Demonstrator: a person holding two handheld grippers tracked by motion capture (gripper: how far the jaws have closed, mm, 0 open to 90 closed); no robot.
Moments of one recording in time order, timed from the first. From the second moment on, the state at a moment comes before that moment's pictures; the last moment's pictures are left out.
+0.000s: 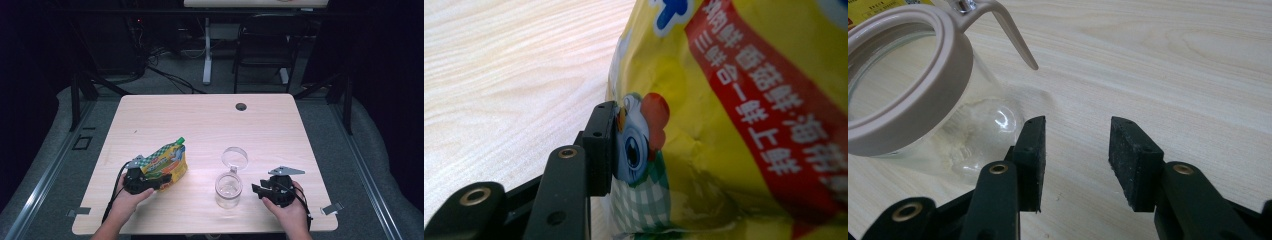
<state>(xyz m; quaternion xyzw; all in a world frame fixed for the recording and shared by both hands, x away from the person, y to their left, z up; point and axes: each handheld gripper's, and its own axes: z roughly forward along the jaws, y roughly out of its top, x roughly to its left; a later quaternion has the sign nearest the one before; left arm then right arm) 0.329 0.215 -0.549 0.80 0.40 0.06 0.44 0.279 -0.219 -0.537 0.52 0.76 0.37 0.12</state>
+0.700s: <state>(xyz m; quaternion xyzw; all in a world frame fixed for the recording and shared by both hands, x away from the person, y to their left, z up) 0.331 0.219 -0.561 0.79 0.42 0.05 0.45 0.279 -0.220 -0.537 0.52 0.76 0.37 0.12</state>
